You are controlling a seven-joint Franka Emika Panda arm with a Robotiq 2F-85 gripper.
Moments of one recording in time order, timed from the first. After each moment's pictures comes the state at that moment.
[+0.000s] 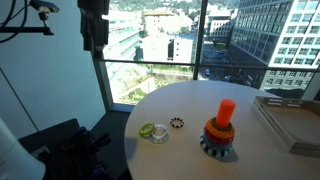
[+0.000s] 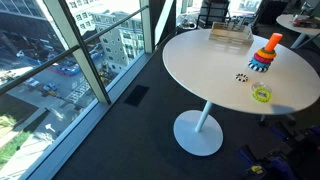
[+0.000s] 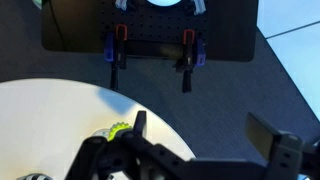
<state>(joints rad) 0.00 -0.63 -0.06 -2.47 0.04 1.58 -0.07</state>
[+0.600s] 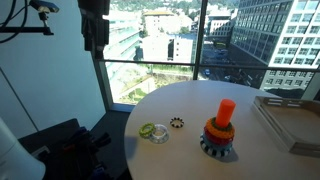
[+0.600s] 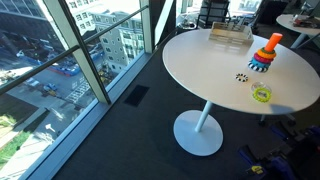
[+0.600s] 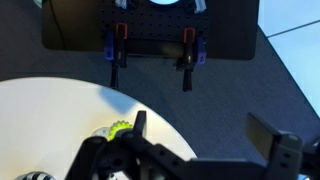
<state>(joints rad) 0.00 -0.62 -0.05 -2.47 0.04 1.59 -0.06</state>
